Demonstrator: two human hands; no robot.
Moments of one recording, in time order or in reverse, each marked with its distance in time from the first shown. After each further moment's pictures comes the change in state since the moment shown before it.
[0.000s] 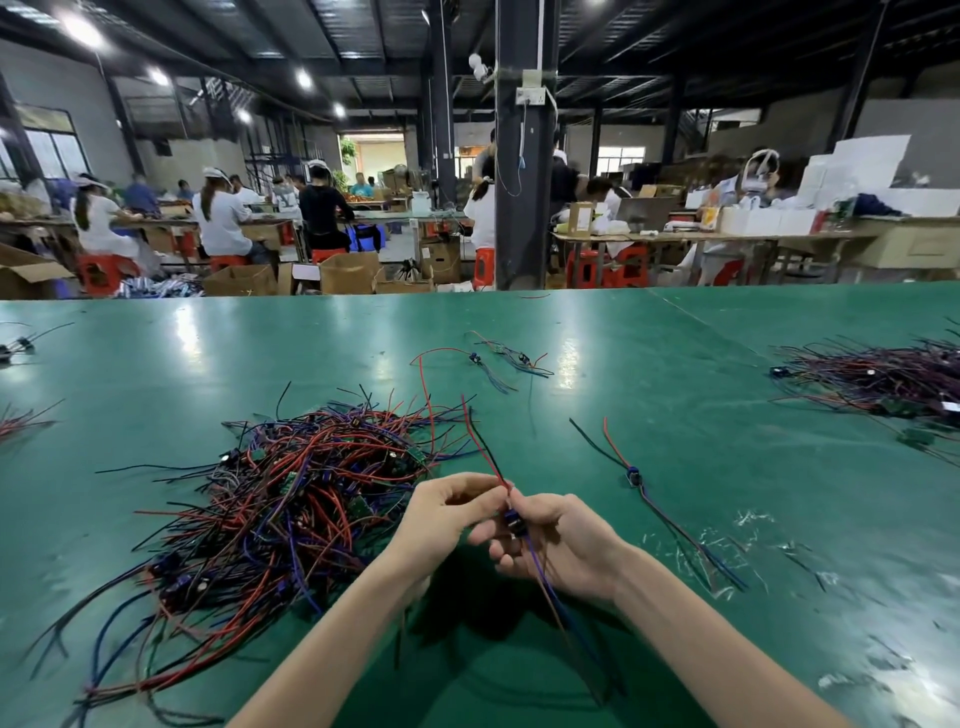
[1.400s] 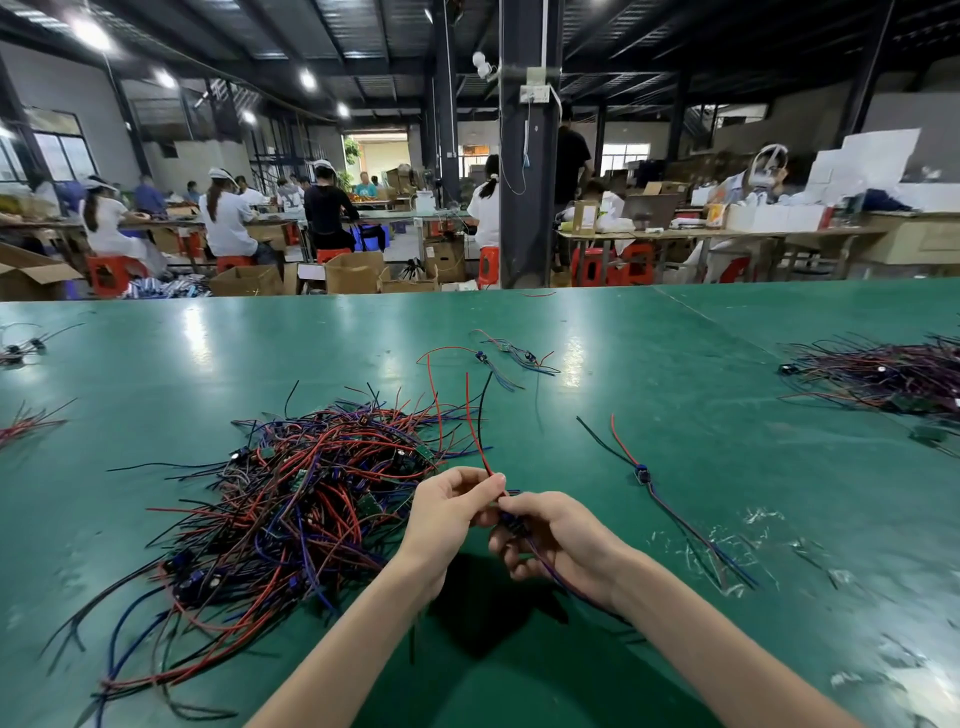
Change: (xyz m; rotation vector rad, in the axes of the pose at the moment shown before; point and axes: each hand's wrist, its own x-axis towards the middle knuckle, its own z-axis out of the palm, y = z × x) left_hand 0.001 -0.002 0.003 0.018 0.201 0.053; right_hand 0.001 0.004 0.013 -0.359 0.160 -0.026
